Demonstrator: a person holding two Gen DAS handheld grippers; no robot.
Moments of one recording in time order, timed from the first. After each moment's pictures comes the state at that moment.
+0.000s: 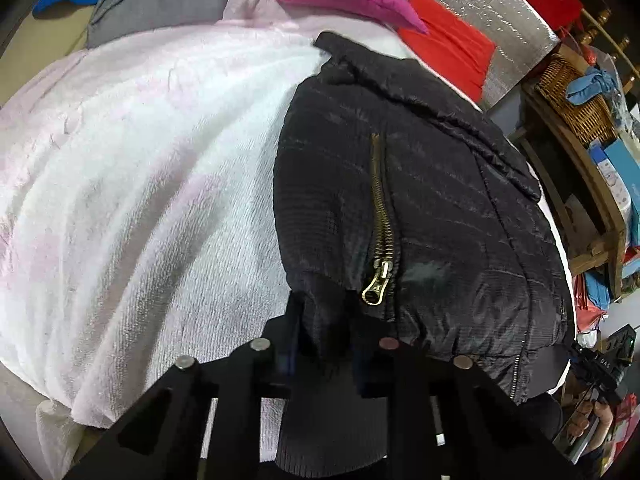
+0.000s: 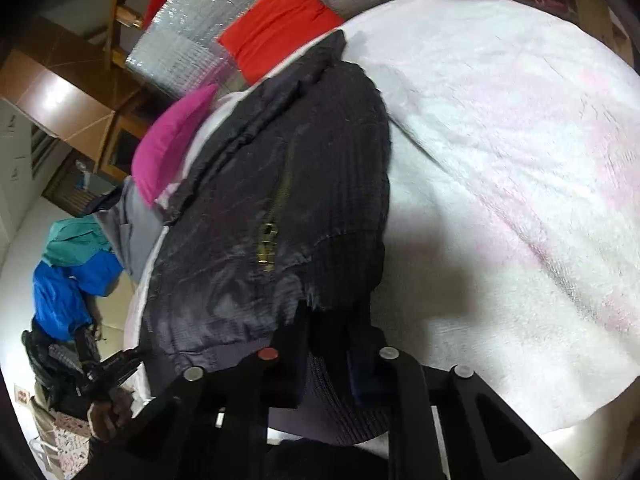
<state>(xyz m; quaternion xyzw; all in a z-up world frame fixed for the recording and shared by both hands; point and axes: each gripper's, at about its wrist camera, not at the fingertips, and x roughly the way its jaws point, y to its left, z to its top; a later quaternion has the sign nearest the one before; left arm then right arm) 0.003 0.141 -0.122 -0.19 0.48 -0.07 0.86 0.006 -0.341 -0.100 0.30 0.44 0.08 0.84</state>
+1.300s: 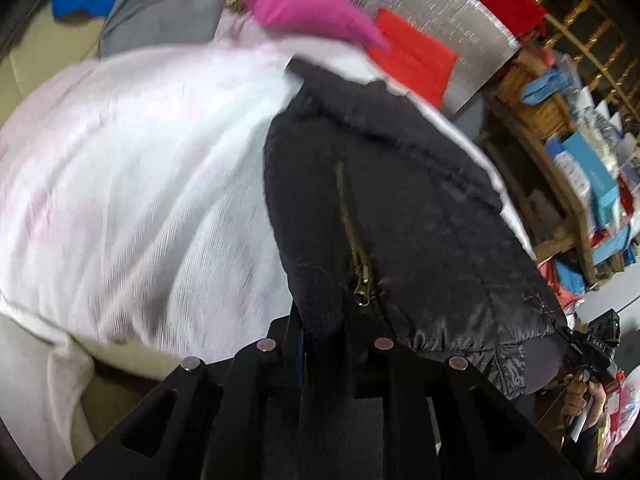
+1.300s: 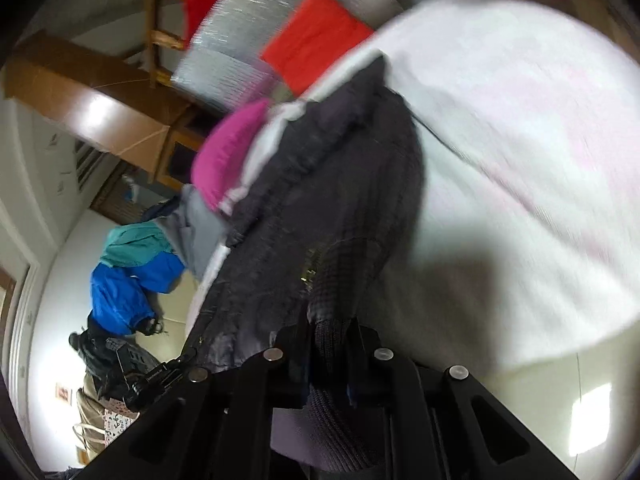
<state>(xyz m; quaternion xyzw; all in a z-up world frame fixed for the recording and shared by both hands) -0.054 0.163 -0.100 -0.20 0.46 -0.11 0.86 -0.060 -0.360 -0.073 0.36 0.42 0.15 0.82</state>
